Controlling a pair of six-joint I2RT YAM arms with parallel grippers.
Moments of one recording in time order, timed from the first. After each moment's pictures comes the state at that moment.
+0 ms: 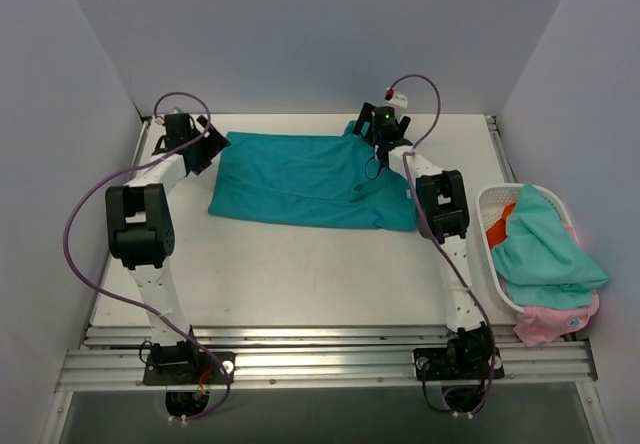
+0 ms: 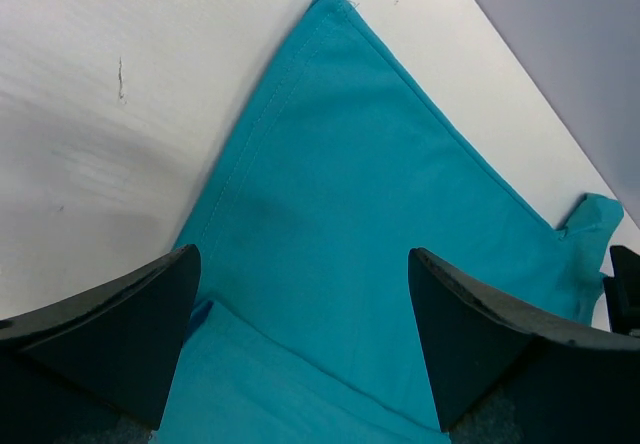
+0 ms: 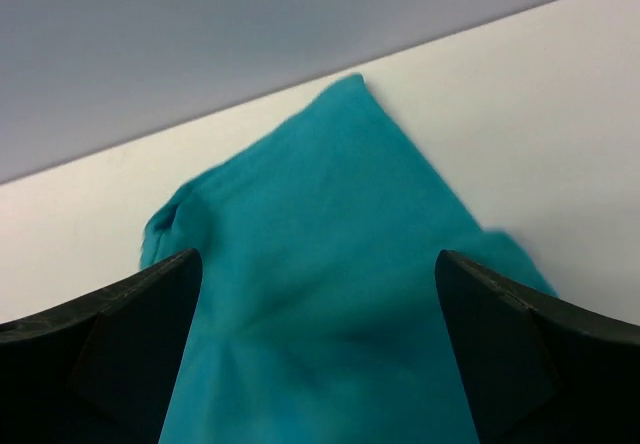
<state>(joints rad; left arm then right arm) 0.04 2.11 1.58 -0.12 0.12 -0.75 0.25 2.63 2.12 0.09 0.28 0.43</state>
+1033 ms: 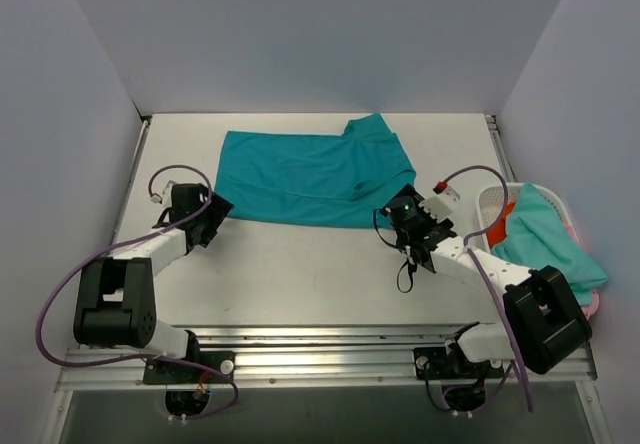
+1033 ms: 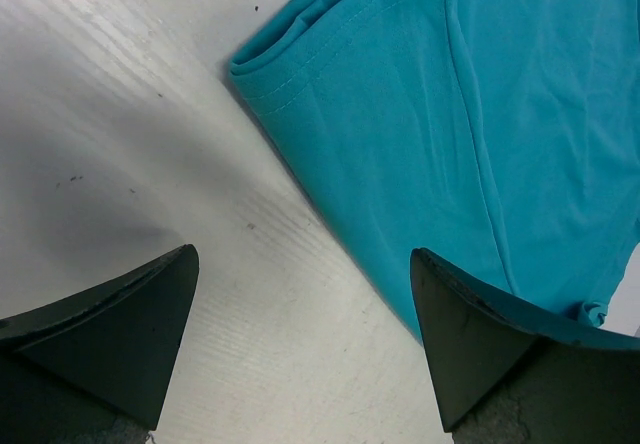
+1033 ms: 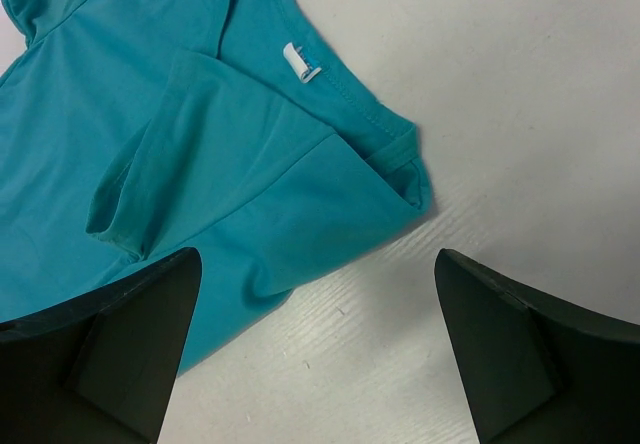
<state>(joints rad) -0.06 1.47 0.69 0.00 -0.05 -1.01 0.51 1.32 0.63 -0.08 0.72 1.05</state>
